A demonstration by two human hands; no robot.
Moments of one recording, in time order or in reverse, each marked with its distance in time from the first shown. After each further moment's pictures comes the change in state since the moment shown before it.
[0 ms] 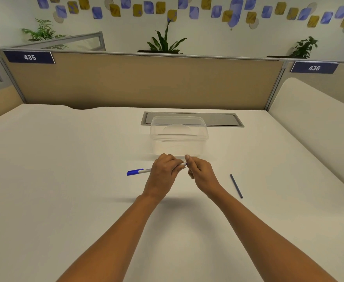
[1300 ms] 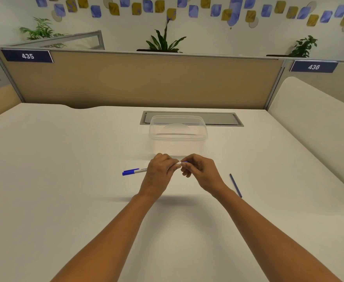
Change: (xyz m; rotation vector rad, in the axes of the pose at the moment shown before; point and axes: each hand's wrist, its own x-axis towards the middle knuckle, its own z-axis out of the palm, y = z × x) left_hand -0.001 -0.007 -0.004 0.014 -0.021 -0.052; right_hand 0.001 0.002 -0.010 0.031 -0.065 -0.095
